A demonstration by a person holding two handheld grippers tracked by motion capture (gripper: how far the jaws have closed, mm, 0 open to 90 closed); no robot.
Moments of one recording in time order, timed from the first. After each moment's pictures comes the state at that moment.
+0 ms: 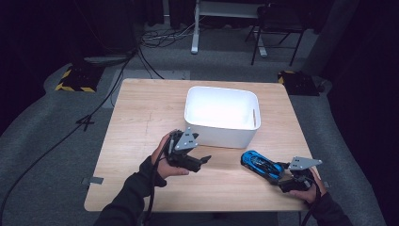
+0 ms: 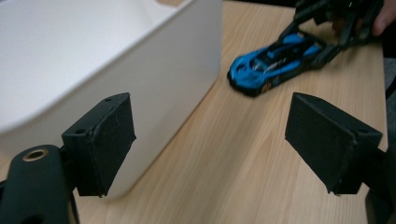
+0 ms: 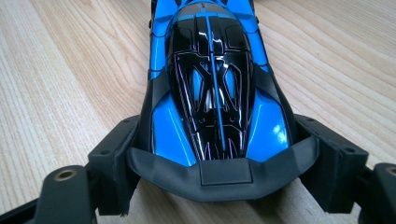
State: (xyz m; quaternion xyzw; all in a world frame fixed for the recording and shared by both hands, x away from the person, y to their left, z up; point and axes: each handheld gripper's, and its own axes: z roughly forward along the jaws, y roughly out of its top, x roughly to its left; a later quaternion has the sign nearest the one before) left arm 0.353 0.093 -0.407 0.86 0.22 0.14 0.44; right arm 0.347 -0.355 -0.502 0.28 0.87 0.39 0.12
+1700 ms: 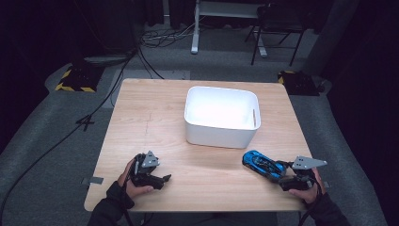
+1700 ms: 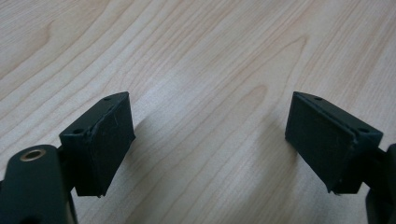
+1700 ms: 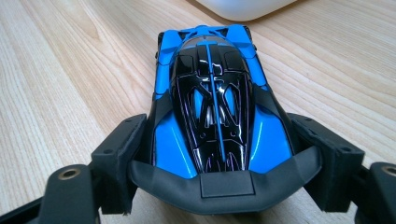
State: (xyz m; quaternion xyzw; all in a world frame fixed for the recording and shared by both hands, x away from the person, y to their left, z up) left arm 0.337 0.185 -0.502 0.87 0.33 0.12 0.35; right arm 0.344 -0.358 -0.498 0.30 0.84 0.44 0.13
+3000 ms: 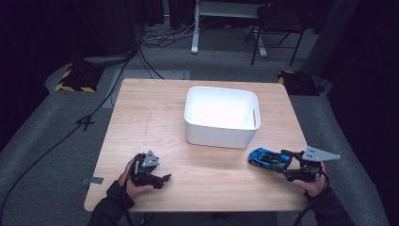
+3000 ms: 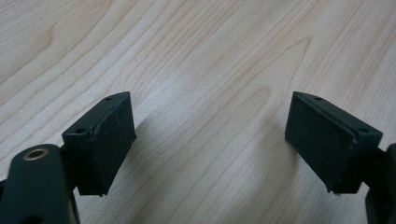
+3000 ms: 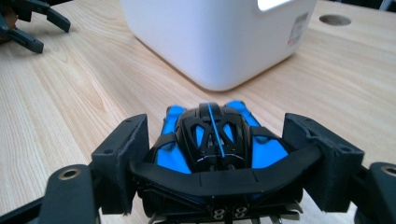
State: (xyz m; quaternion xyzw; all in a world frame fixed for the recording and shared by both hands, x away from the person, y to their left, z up) left arm 0.337 0.185 -0.503 0.87 0.33 0.11 0.35; right arm 0.352 -0.362 -0.459 0.30 0.80 0.49 0.16
